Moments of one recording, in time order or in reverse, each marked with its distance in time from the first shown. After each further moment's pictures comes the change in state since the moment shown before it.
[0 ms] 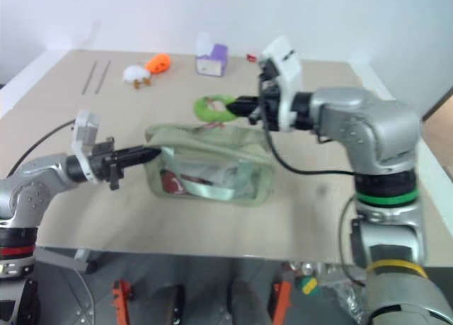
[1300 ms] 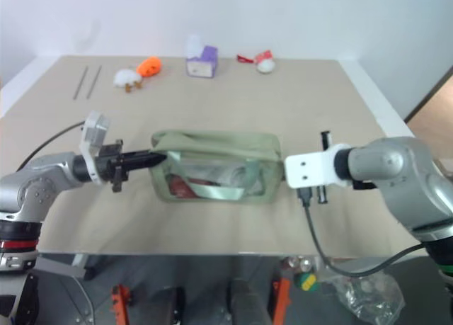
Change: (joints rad) left arm -0.039 0.024 -0.063 0.048 -0.002 0.016 -0.059; right arm 0.438 -0.380 0.229 -0.160 -0.759 -0.841 0.310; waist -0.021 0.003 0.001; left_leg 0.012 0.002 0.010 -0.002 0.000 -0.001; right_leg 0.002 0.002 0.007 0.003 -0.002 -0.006
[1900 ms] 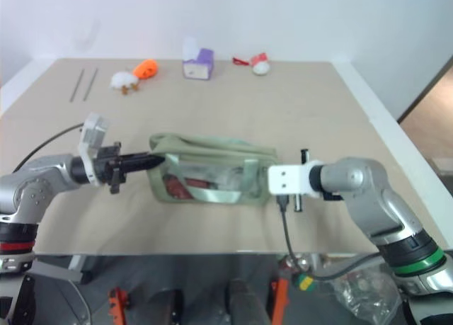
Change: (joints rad) left arm 0.011 0.011 0.014 -0.010 -0.004 0.026 0.015; right arm 0.041 0.199 -0.058 0.102 0.032 0.094 0.033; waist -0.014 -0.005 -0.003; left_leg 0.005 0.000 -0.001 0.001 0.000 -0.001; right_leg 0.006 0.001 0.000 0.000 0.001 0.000
